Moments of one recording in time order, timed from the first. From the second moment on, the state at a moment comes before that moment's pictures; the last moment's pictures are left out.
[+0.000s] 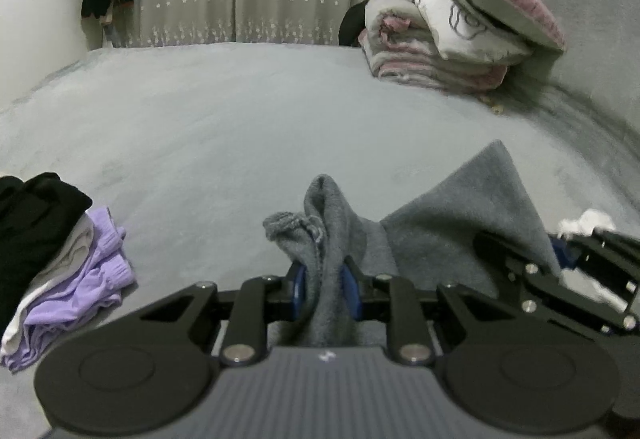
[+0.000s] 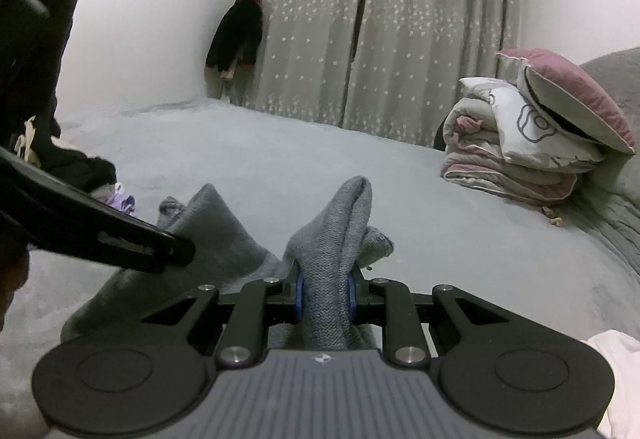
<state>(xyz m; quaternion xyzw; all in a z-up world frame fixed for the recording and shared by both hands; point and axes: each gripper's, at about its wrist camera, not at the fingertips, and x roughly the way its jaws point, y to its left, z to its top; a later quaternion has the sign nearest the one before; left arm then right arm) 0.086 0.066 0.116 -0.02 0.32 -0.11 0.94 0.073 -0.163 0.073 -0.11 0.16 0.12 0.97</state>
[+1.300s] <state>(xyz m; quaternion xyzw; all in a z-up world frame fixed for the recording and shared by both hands) 0.091 -0.009 0.146 -0.04 0.26 -0.18 0.95 0.005 -0.278 0.111 -0.04 0.12 0.01 0.99</state>
